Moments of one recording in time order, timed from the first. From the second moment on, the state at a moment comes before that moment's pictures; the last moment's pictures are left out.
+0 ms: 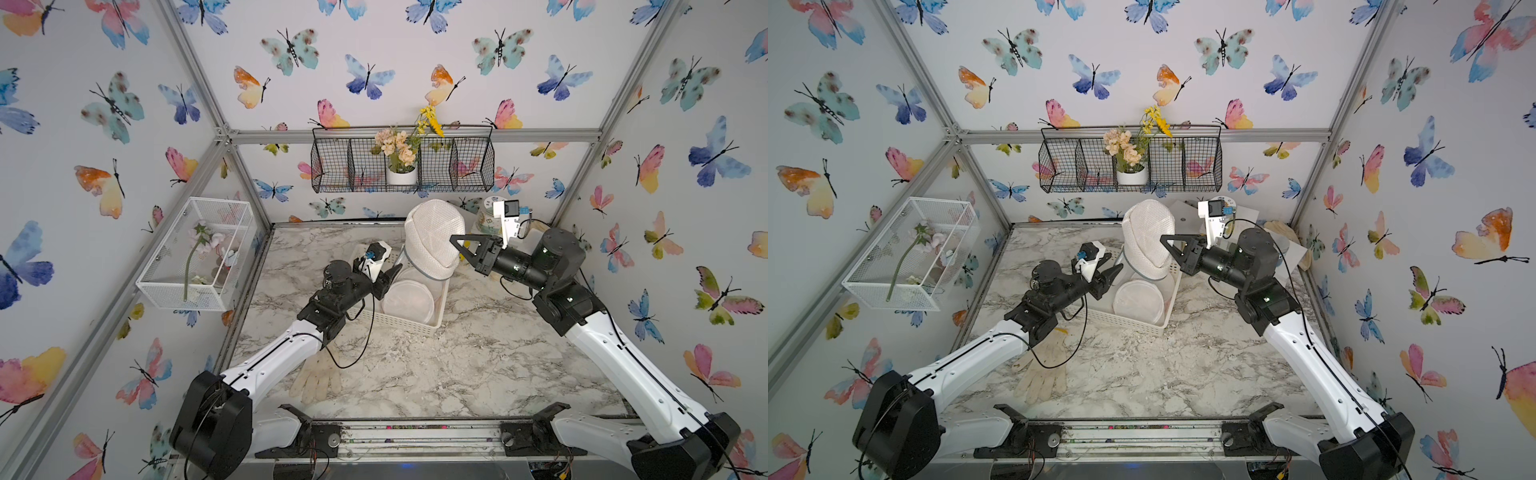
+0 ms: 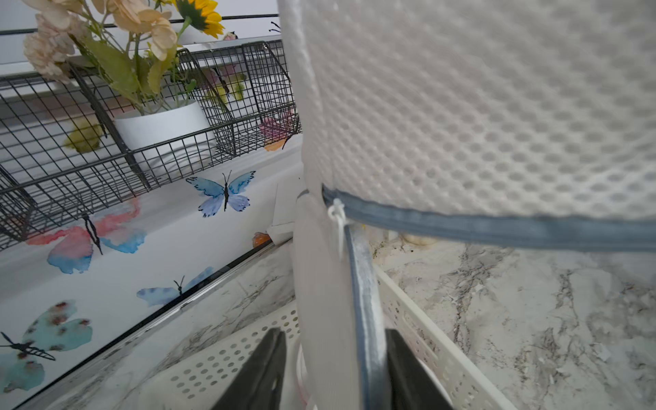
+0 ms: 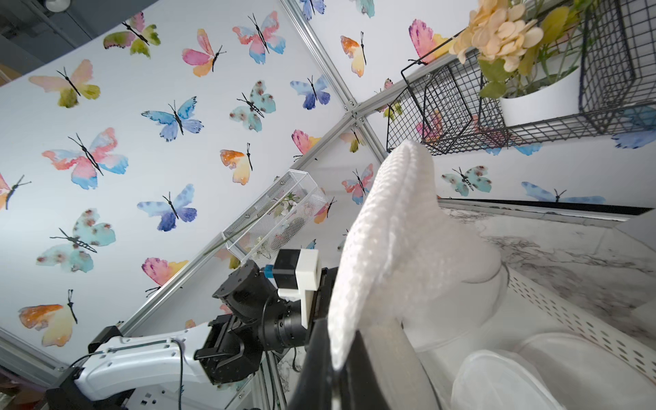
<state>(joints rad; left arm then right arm) -0.53 1.27 0.81 0.37 0.25 0.15 0.48 1.15 1.15 0.06 -0.60 0.67</state>
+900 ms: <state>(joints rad) -0.96 1.17 0.53 0.67 -0.46 -0.02 0.48 1.16 1.14 0.06 -0.02 1.00</state>
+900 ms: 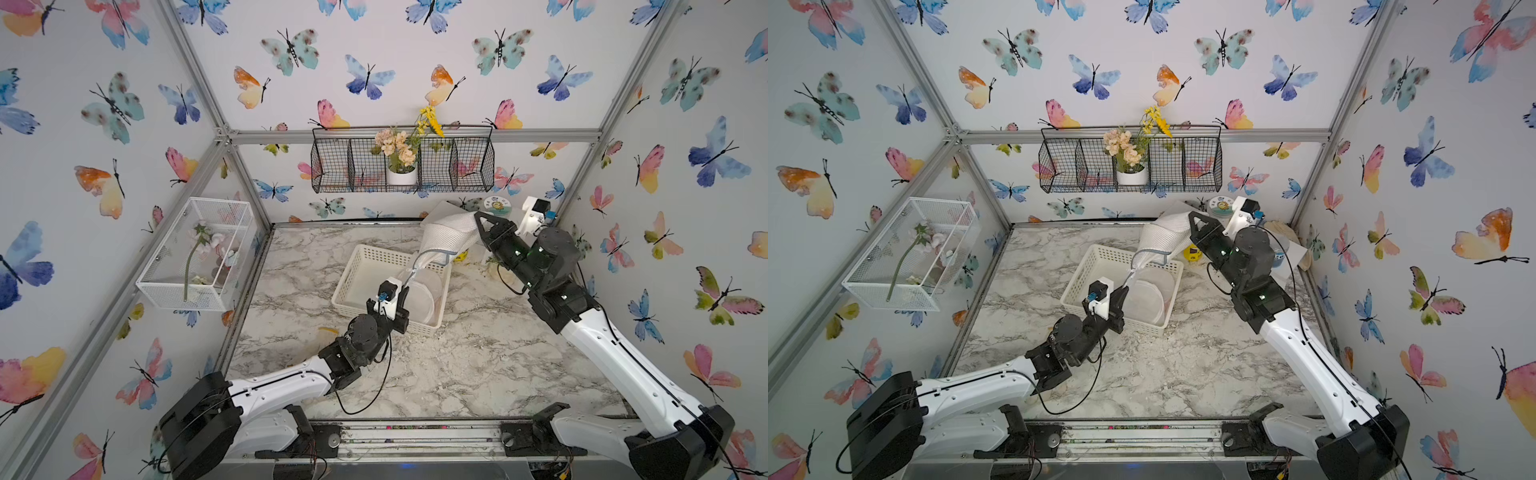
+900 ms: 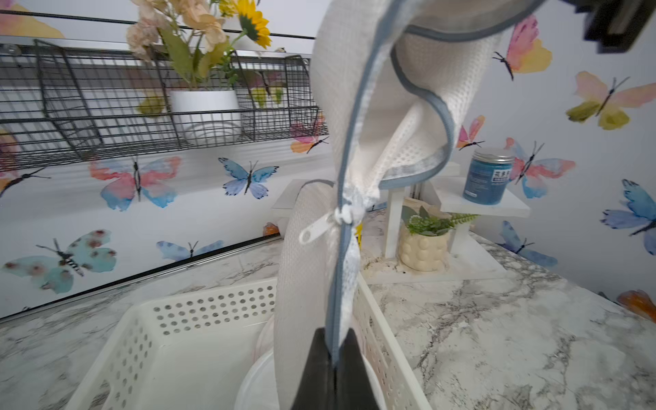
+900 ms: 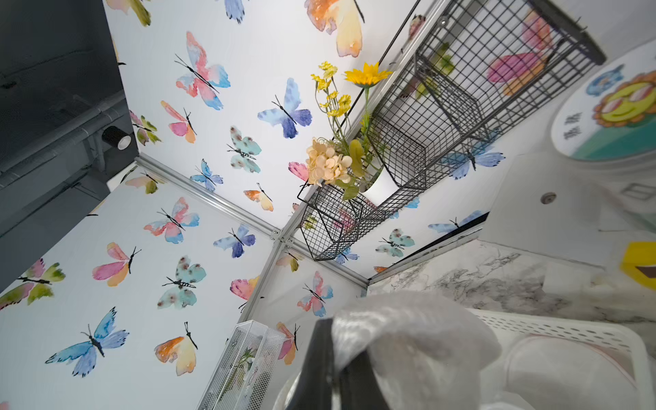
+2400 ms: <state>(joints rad) -0.90 1.48 0.98 0.89 -0.37 0.66 0.48 1.24 1.10 0.51 -0.17 1.49</state>
